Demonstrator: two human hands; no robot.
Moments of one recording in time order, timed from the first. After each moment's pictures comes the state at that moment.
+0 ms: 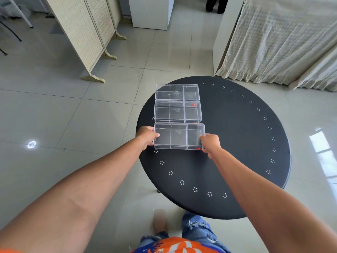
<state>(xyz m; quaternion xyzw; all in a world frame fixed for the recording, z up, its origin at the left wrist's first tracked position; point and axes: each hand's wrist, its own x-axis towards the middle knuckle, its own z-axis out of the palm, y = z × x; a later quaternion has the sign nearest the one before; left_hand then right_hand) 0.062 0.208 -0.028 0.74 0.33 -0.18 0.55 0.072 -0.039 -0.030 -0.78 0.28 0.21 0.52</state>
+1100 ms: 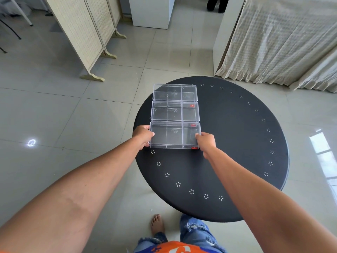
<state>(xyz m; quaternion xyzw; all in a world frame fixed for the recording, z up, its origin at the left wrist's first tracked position) 0.066 0.205 -0.025 0.76 0.35 -0.16 0.52 0.085 -0.037 -0.042 -0.79 0.26 0.20 0.52</state>
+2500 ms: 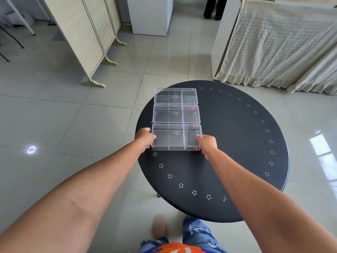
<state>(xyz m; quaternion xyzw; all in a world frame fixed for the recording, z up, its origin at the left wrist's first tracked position) 0.059 0.206 -0.015 0.76 0.33 -0.16 0.53 0.076 -0.034 -0.026 -0.79 0.26 0.22 0.51</state>
